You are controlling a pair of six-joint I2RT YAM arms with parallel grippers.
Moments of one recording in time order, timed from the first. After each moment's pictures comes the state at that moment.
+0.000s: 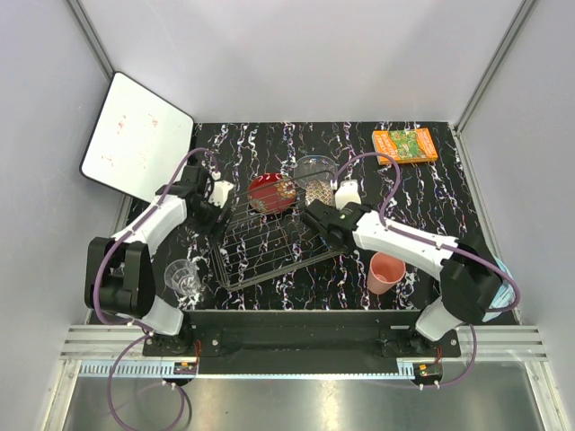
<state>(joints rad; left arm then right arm) -0.16 1.51 1.01 -0.73 0.15 0.32 0.88 1.59 1.18 -0.98 0.85 0.79</state>
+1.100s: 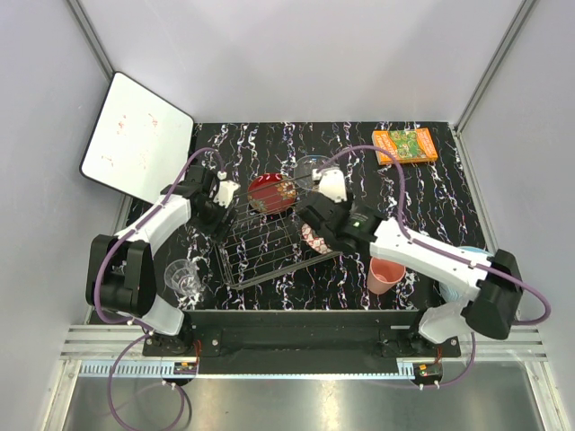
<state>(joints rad) -0.19 1.53 1.02 -0.71 0.13 0.33 0.98 1.42 1.23 -0.76 0.72 0.59</state>
